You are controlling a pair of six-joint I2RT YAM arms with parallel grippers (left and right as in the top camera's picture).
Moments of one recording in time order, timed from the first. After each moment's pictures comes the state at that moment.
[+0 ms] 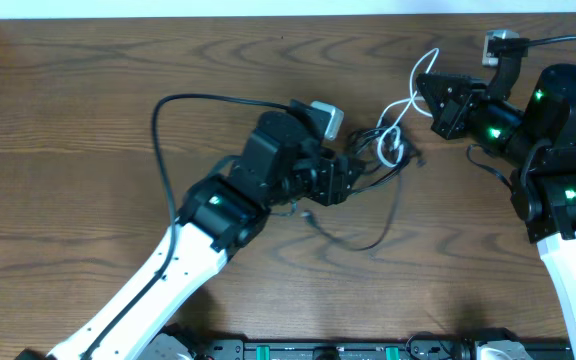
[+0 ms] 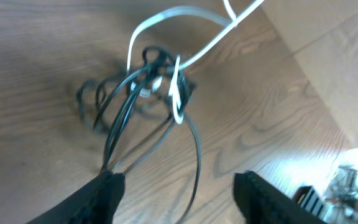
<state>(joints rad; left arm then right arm) -0.65 1.31 1.12 -0.43 0.31 -0.40 0.10 1.19 1.20 -0.36 -0.56 0.50</state>
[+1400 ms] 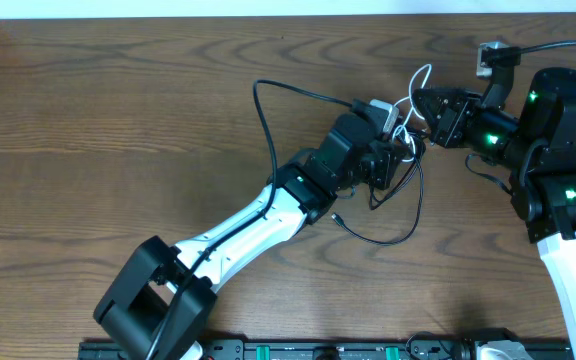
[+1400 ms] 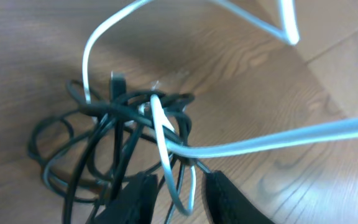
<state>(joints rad) -0.77 1.72 1.12 0.07 0.20 -0.48 0.10 1.19 1.20 -0.47 -0.58 0.52</state>
